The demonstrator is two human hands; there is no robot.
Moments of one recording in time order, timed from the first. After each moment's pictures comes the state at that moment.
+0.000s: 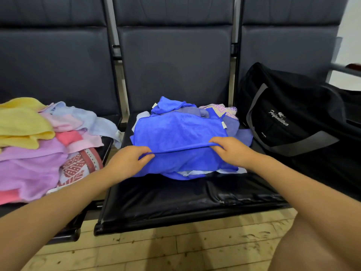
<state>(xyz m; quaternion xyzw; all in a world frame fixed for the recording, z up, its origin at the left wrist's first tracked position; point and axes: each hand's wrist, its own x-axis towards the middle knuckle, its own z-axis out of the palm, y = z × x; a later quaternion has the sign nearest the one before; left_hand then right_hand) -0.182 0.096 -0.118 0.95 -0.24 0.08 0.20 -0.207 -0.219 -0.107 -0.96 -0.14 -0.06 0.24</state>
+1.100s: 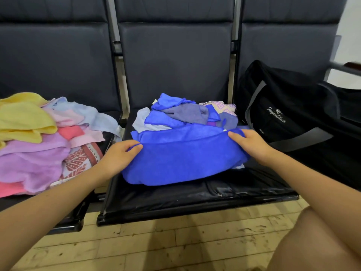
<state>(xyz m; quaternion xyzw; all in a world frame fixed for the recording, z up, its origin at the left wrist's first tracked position) -0.190 0.112 -0.119 0.91 -0.11 0.03 0.40 -0.215 -0.258 -0.107 -0.84 0.05 -0.08 0.53</state>
